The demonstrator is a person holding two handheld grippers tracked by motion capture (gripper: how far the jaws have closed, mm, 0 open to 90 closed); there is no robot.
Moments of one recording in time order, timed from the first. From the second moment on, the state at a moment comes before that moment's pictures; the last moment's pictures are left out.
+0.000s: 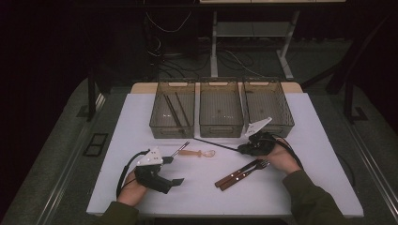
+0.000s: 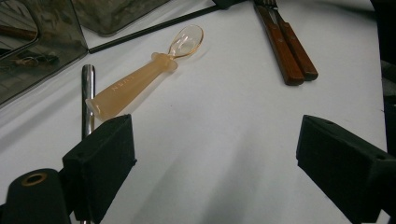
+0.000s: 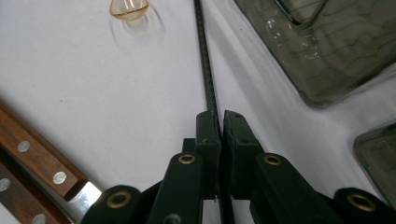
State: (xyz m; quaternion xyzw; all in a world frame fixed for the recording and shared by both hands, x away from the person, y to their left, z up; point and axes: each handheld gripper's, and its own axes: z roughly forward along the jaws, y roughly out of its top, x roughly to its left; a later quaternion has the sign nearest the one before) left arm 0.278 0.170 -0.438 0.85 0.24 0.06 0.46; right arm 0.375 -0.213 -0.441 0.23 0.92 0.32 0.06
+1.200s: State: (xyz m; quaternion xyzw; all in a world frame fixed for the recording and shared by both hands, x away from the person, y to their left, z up) left arm 0.276 0.169 -0.438 0.85 0.24 0.06 0.46; right arm 0.365 -0.214 -0.422 0.20 0.92 0.34 0.06
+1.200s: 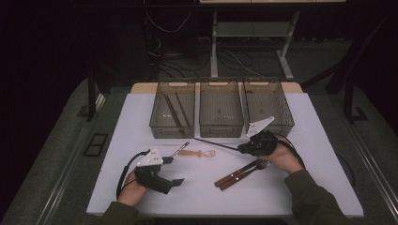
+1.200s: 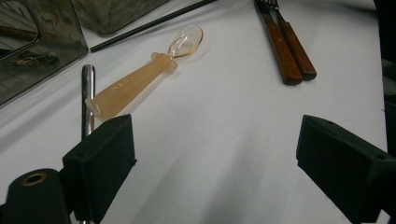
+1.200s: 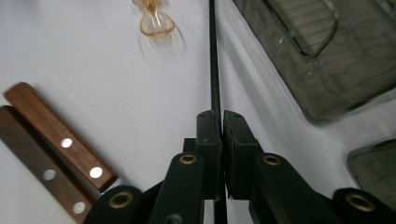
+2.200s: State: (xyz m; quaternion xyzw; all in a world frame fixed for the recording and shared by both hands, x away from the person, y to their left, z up) left arm 0.275 0.168 -0.437 0.85 0.24 0.07 0.46; right arm 0.350 -0.238 -0.370 0.22 0.85 0.47 0.04
